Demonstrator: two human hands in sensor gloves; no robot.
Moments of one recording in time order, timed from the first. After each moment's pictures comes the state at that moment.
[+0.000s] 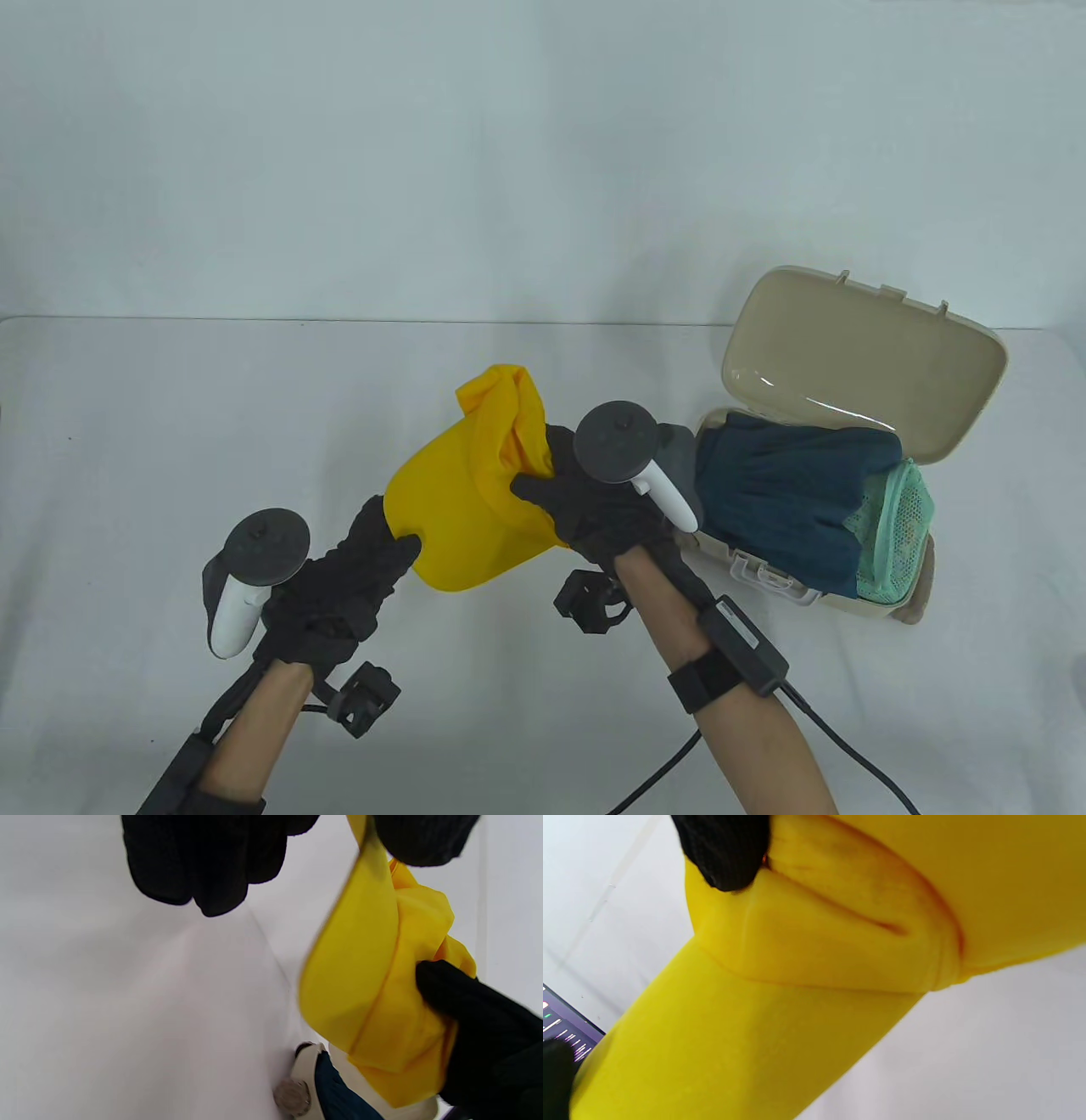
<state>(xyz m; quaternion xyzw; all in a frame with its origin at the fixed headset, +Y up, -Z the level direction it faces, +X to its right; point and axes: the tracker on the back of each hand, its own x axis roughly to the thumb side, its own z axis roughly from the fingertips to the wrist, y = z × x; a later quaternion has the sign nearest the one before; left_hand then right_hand) -0.227 -0.671 -0.304 -0.16 -0.05 0.57 0.81 0.050 -0.594 -0.375 0.14 0.08 0.93 0.33</state>
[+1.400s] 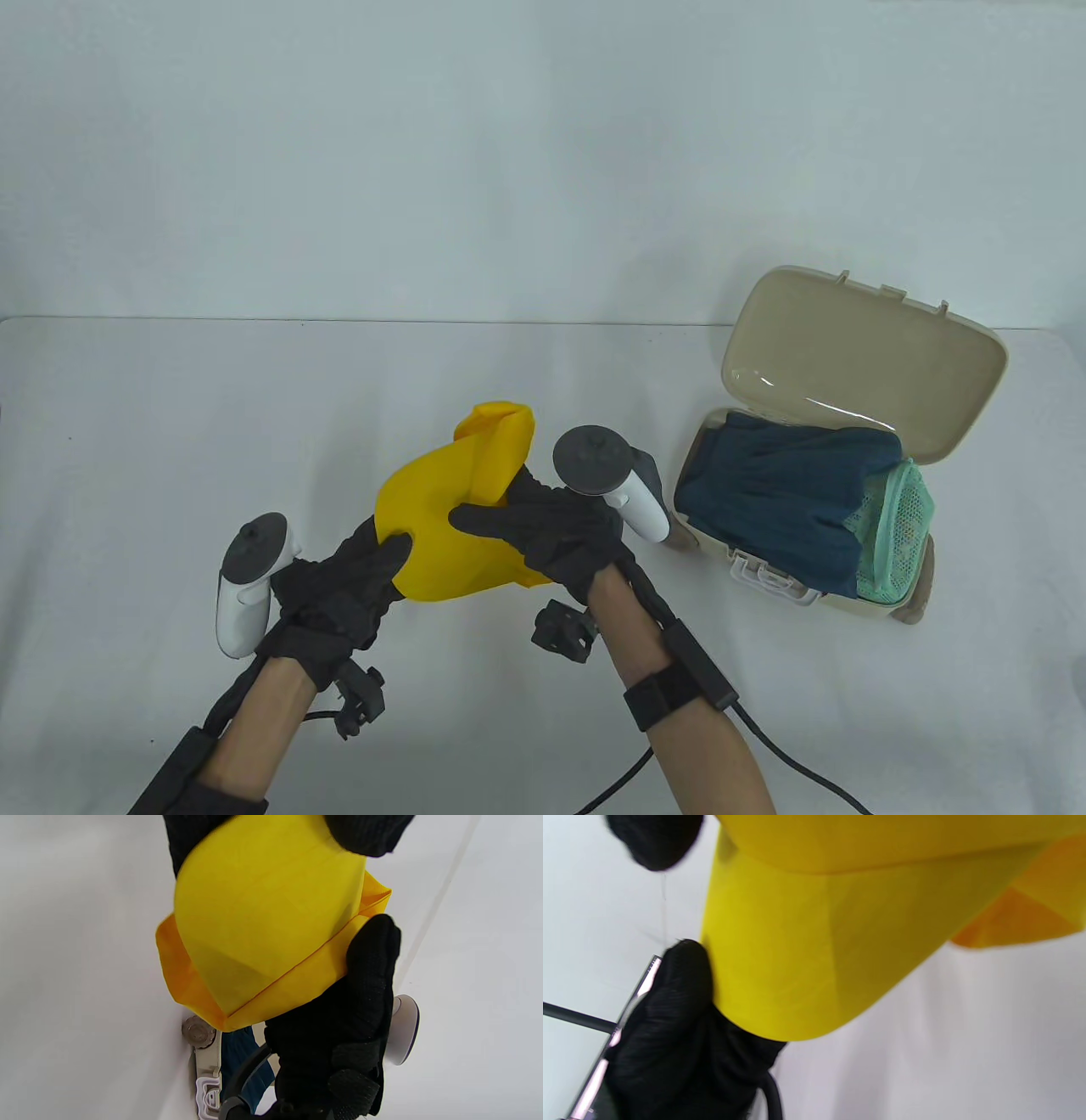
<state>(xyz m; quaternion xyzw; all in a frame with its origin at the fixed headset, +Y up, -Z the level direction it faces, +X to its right) -0.223 -0.687 -0.311 -0.20 -0.13 0.71 0.67 0.022 -0.639 -0.384 0.23 0.25 0.81 0.48</state>
